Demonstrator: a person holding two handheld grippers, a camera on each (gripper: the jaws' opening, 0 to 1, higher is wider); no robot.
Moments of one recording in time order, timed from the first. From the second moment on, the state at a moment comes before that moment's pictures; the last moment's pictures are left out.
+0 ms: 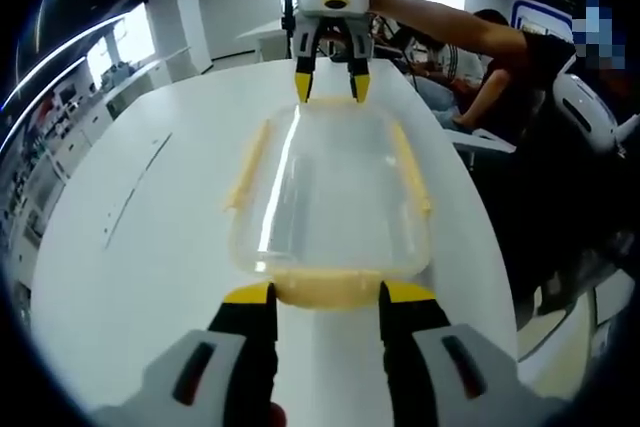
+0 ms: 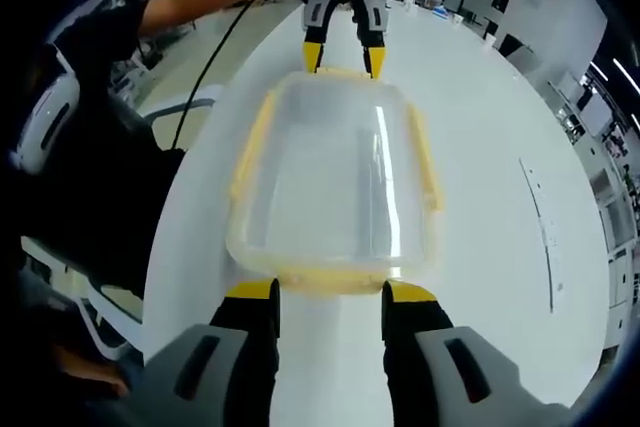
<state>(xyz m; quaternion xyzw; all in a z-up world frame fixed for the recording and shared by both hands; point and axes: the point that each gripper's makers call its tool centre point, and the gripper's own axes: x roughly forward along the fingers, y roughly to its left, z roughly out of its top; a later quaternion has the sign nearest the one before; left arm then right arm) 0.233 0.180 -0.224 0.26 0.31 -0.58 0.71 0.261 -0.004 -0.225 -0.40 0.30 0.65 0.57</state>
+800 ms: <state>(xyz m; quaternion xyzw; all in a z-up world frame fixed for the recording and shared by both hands) 0.202 0.175 -0.212 0.20 0.27 -0.58 0.75 0.257 -0.013 -0.222 -0.35 0.23 0.64 0.64</state>
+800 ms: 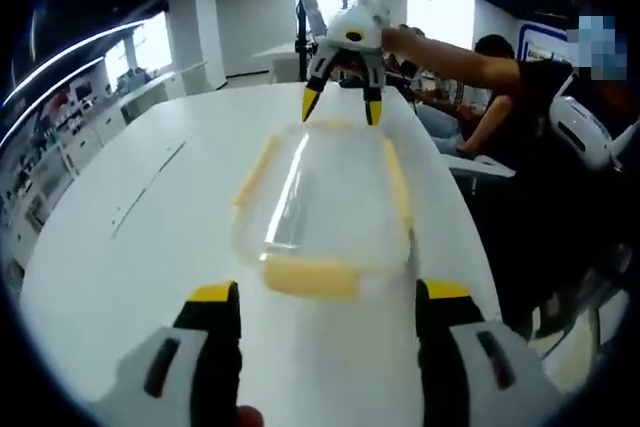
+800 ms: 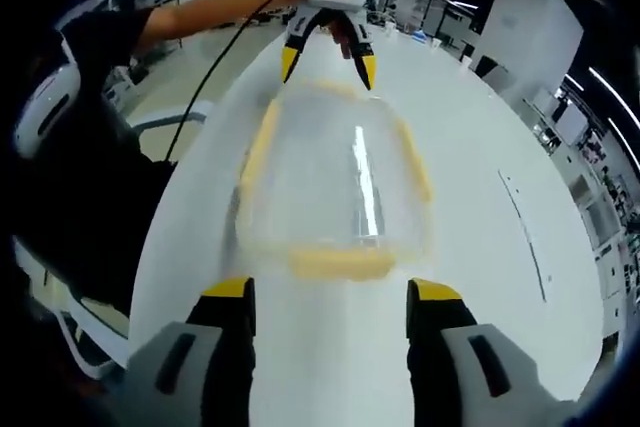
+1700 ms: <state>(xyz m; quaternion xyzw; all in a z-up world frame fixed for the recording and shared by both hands) 0.264 0.147 -0.207 -0.05 0.27 -0.50 0.82 0.247 0.022 -0.229 -0.26 0.04 0.51 0.82</state>
